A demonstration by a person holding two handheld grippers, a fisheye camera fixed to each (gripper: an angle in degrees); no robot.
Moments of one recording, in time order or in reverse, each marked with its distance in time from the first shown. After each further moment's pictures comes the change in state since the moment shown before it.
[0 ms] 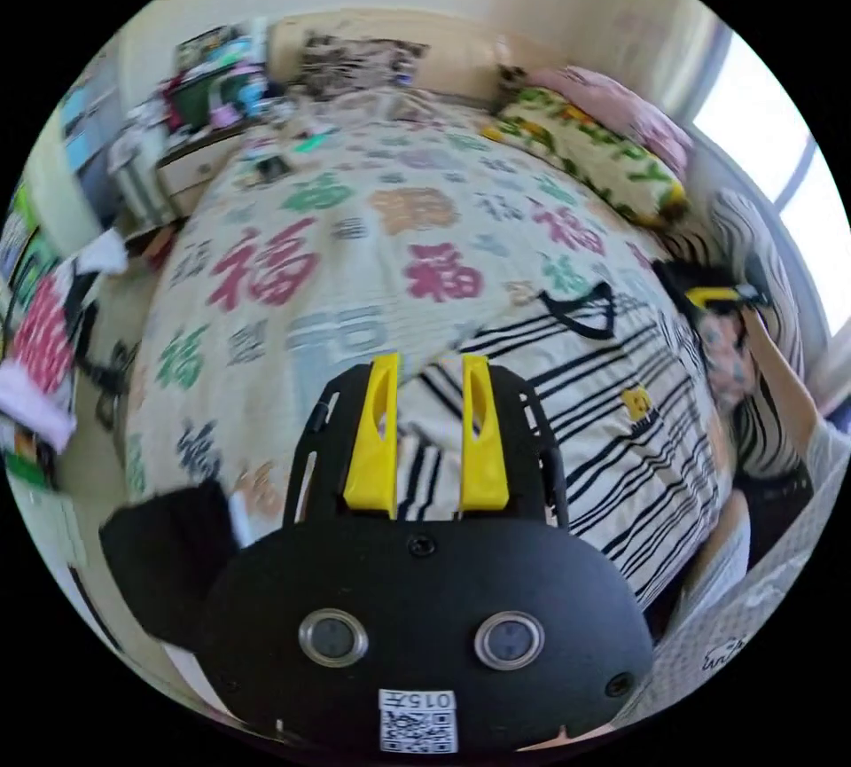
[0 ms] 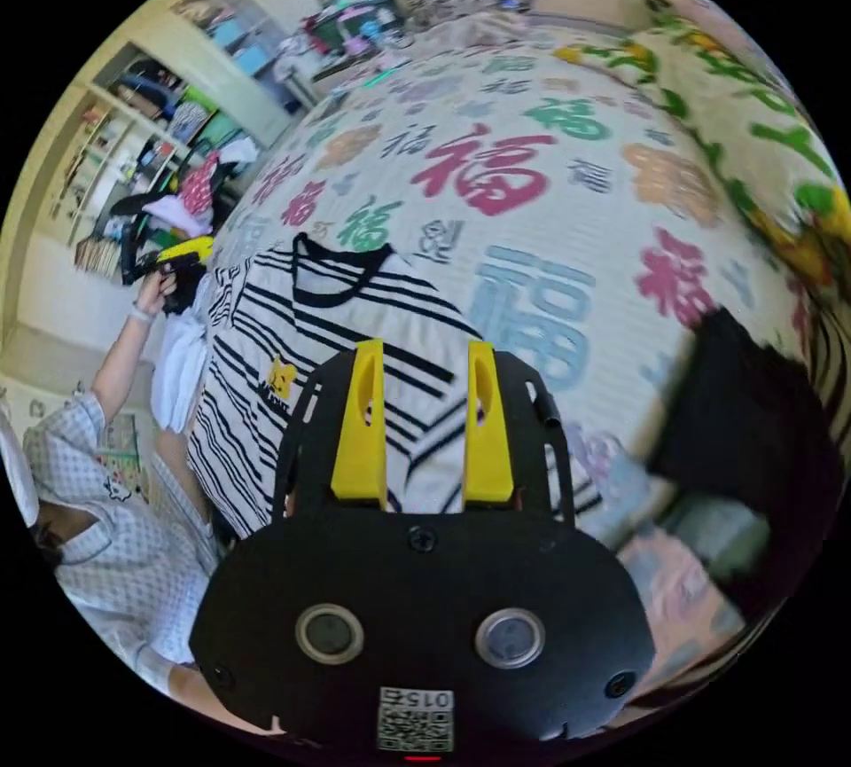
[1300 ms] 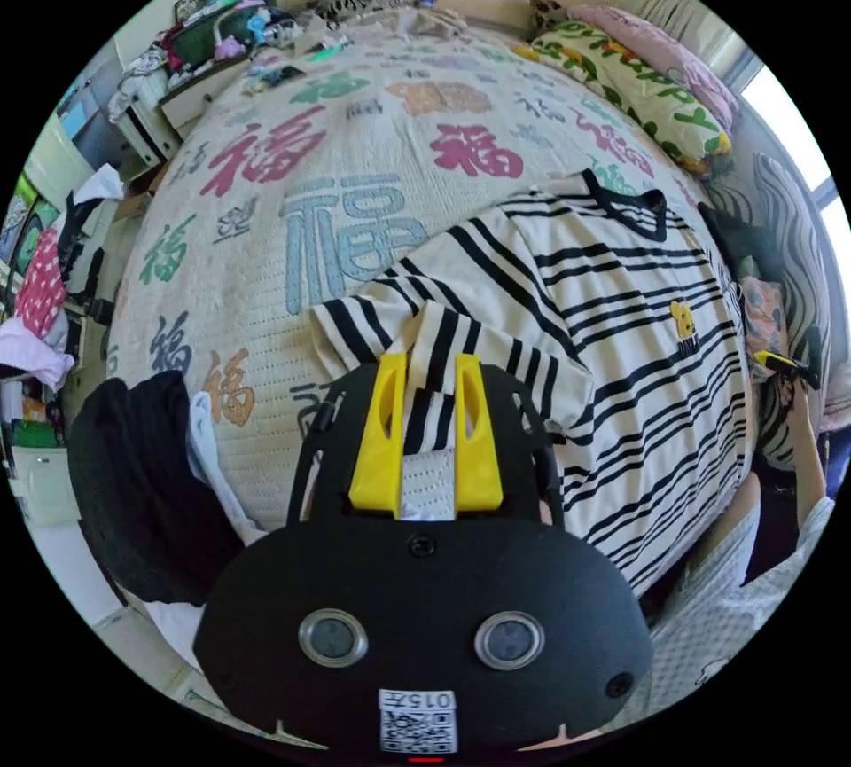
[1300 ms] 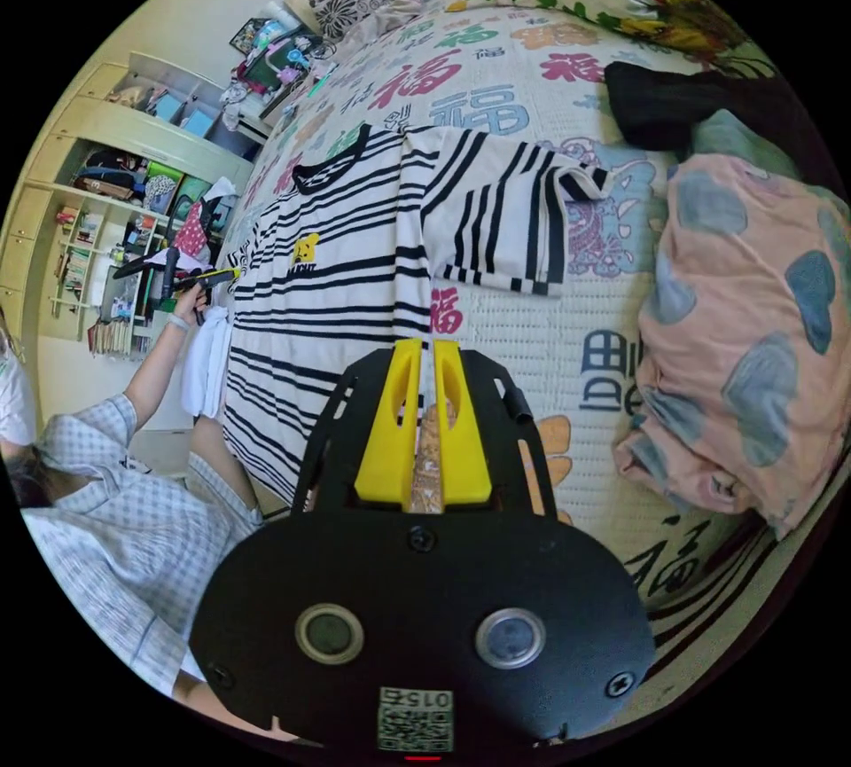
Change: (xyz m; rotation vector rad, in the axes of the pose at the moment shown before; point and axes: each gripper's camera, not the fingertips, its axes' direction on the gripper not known) left arm -0.040 -0.013 0.078 -0.287 -0.035 -0.123; right arm -0.025 0.181 -0.059 0.017 -0.097 0.290
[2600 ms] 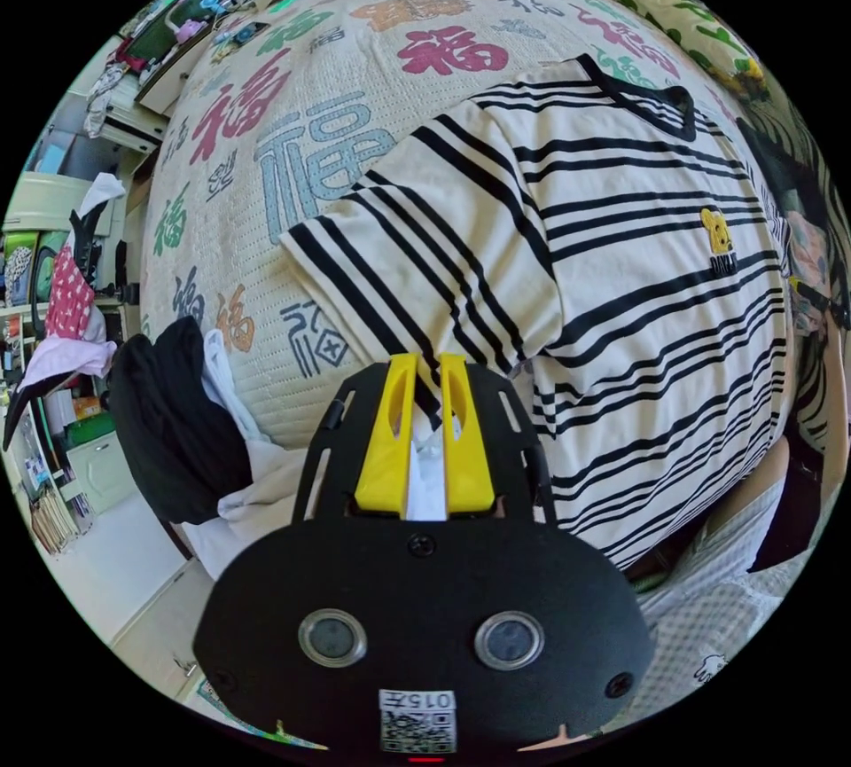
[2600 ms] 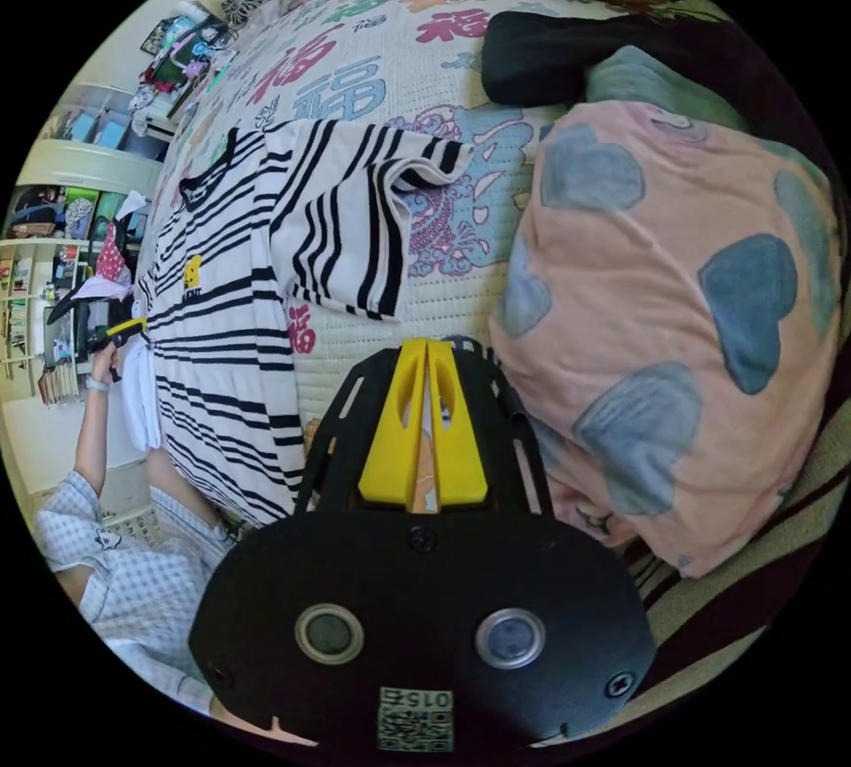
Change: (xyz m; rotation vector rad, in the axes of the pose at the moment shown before) left arm 0.112 0.046 0.054 -0.208 -0.213 0.027; right arm 0.107 0.020 -0.013 -0.125 0.180 0.151
